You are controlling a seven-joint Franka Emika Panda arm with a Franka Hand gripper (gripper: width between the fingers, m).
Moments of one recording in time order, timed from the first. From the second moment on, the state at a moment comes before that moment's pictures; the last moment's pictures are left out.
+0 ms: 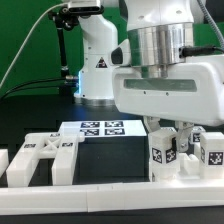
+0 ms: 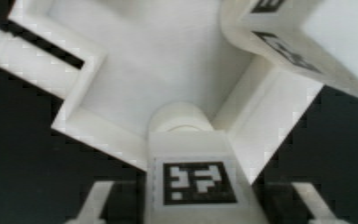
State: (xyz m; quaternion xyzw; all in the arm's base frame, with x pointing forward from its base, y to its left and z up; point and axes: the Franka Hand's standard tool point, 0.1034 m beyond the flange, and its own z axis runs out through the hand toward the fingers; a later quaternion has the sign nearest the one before) arm 0.644 0.055 0.073 -0.81 0.58 -0.01 0.07
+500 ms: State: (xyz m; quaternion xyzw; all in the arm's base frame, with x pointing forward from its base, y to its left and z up) arm 0.647 0.060 0.072 -0.59 0.80 0.01 0.11
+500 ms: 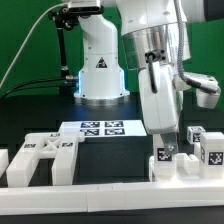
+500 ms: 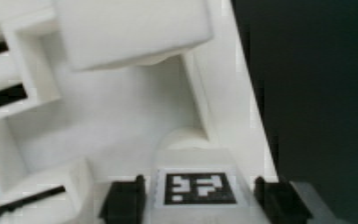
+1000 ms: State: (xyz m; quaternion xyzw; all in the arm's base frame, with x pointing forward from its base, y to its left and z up) arm 0.646 0.066 0.072 -0.82 0.57 -0.01 0.09
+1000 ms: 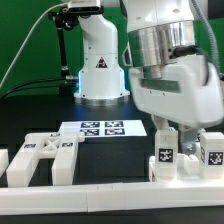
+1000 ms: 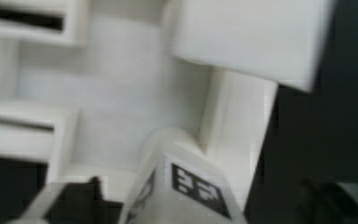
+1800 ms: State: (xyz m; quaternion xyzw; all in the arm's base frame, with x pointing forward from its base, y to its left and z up) arm 0.658 0.056 0.080 -0.98 0.20 -0.07 0.04
